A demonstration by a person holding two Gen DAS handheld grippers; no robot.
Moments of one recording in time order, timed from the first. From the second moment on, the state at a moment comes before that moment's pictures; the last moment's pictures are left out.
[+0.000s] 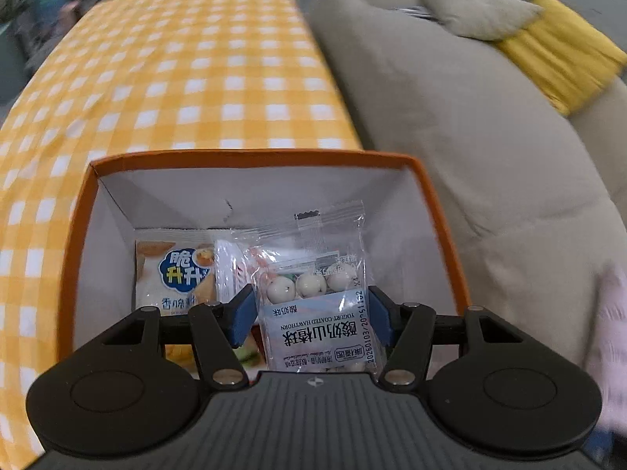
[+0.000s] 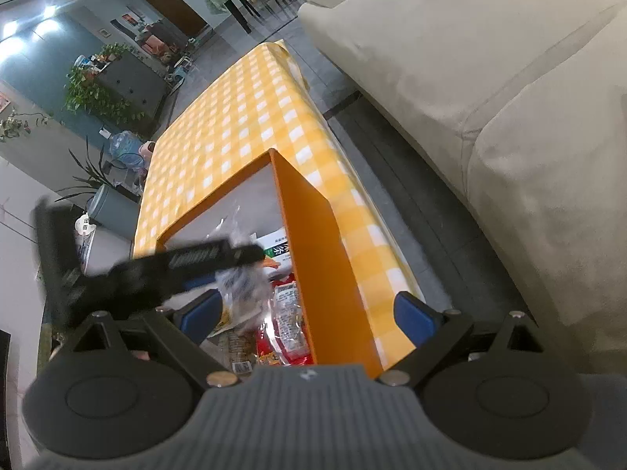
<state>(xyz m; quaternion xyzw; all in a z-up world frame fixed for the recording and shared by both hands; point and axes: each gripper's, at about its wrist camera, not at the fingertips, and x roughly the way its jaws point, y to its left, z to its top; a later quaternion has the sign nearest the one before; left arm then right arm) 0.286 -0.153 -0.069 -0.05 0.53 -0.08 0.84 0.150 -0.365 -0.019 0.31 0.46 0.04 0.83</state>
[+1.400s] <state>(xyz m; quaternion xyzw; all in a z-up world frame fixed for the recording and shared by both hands) 0.083 -0.068 0.035 0.00 0.50 0.02 0.87 0.078 -0.229 0.023 0.12 0.54 0.08 0.83</state>
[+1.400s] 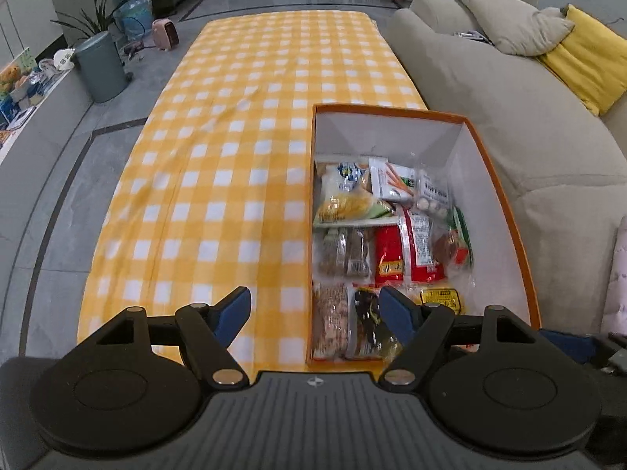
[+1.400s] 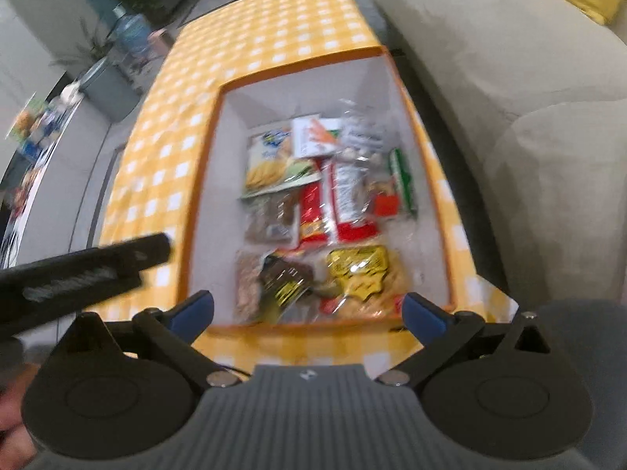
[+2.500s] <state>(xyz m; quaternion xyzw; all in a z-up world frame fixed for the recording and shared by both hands) 0.056 -0.072 0.032 -0.04 0.52 -0.01 0.85 0.047 -0.207 0.042 0.03 0.53 0.05 0.84</state>
